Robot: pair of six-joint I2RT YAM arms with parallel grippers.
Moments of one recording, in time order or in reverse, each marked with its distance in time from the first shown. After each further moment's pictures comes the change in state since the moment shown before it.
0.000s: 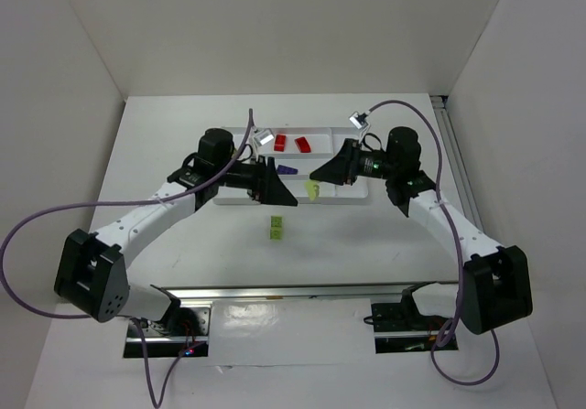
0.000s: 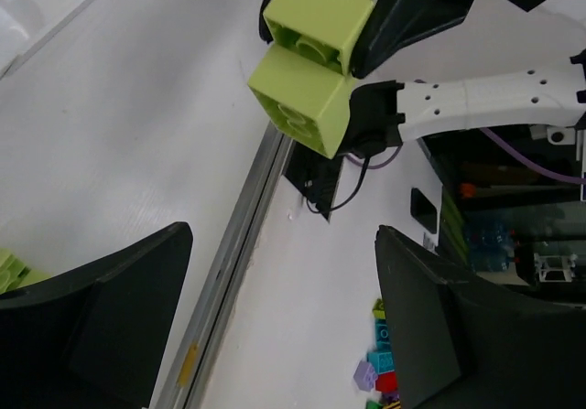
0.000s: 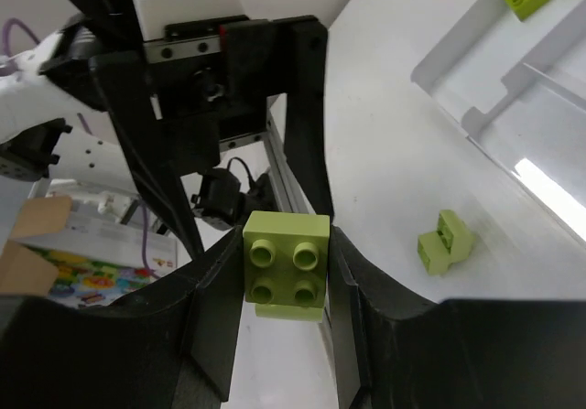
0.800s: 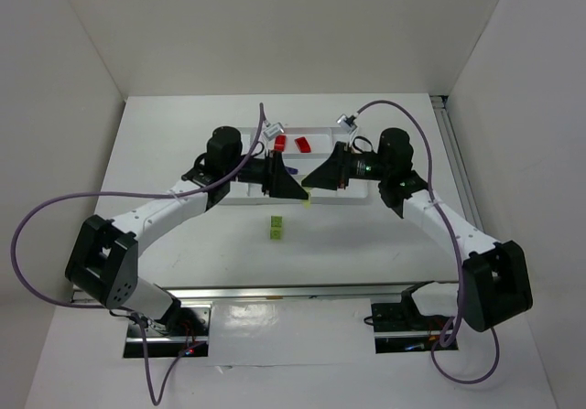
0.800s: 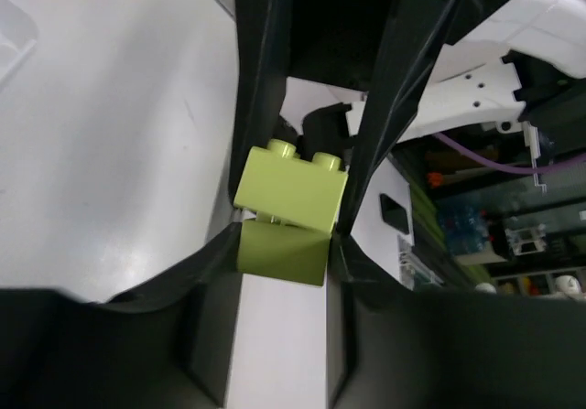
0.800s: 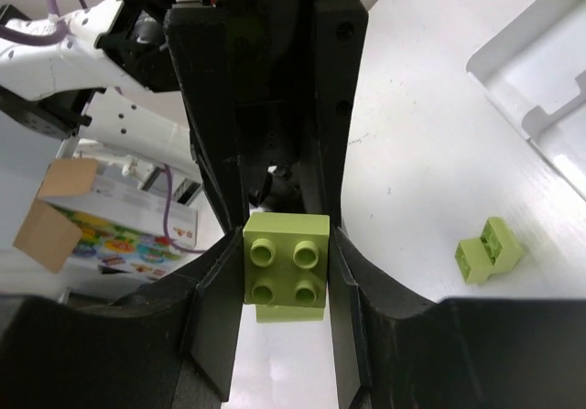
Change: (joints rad) left arm -0.059 0.096 -0.019 0.392 0.078 -0.196; right arm 0.083 0.021 -0.004 0.093 -0.064 0.050
